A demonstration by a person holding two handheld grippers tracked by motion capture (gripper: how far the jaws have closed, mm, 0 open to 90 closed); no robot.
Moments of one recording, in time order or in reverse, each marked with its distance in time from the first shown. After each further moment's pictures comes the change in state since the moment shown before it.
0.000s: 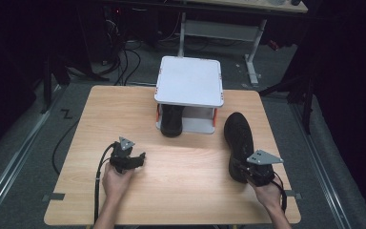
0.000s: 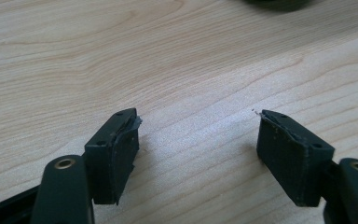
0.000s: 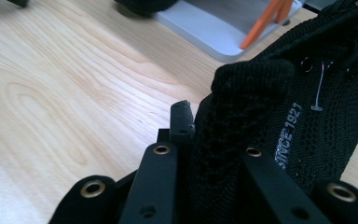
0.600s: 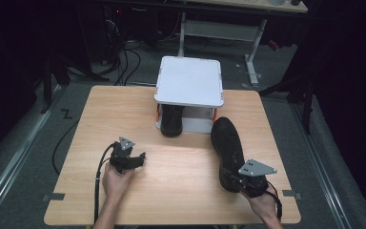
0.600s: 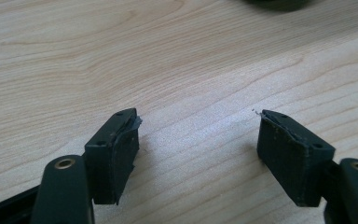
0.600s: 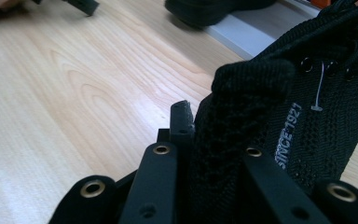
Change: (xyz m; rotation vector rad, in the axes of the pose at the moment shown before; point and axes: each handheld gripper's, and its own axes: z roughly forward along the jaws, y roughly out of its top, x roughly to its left) left arm 0.000 0.000 0.000 0.001 0.001 0.001; right arm 0.040 0.008 -0.012 -0.017 0.092 -0.066
